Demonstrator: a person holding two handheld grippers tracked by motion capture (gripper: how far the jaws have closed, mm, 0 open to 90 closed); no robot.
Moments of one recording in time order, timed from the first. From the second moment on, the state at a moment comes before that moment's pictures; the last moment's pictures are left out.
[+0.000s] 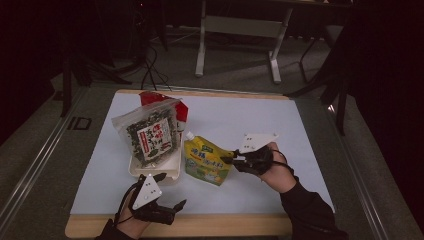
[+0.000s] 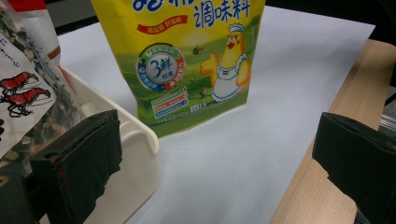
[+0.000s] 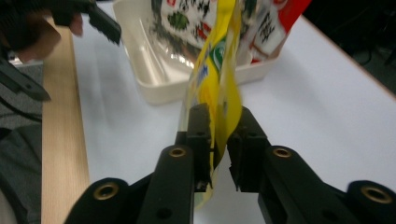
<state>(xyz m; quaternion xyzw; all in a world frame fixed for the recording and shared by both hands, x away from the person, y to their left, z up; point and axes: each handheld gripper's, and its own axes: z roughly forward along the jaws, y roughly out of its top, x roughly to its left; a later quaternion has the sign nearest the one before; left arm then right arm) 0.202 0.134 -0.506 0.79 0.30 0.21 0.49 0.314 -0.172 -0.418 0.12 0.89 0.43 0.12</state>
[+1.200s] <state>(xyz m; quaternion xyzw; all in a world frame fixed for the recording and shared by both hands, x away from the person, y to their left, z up) 0.201 0.127 -0.513 0.80 0.29 0.19 0.49 0.320 -0.164 -0.386 0.12 0.88 0.44 0.14</state>
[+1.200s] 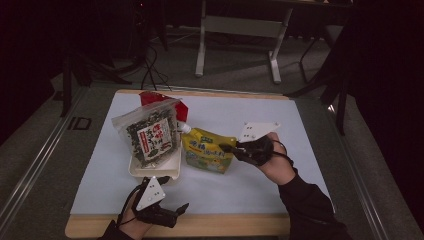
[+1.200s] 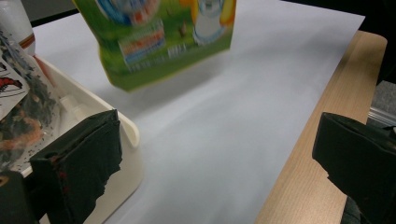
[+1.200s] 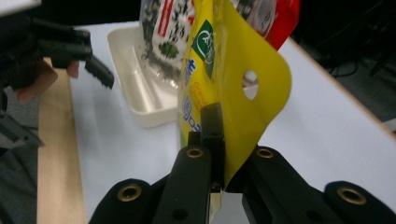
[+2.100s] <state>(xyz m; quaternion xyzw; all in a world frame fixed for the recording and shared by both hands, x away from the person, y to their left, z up) 0.199 0.121 -0.516 0.82 0.26 0.17 0.49 0.324 -0.123 -0.326 0.07 0.85 0.51 0.13</state>
